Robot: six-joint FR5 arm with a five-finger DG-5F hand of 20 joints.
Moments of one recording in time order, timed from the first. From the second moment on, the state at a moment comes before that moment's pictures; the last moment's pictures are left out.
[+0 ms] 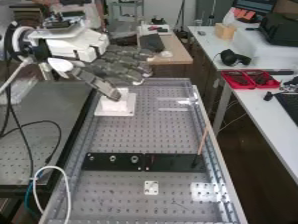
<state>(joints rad) 1.51 -1.51 -2.01 -2.79 -1.37 -0.63</state>
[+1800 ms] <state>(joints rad) 1.45 -1.88 -2.26 -2.27 -1.24 -0.62</state>
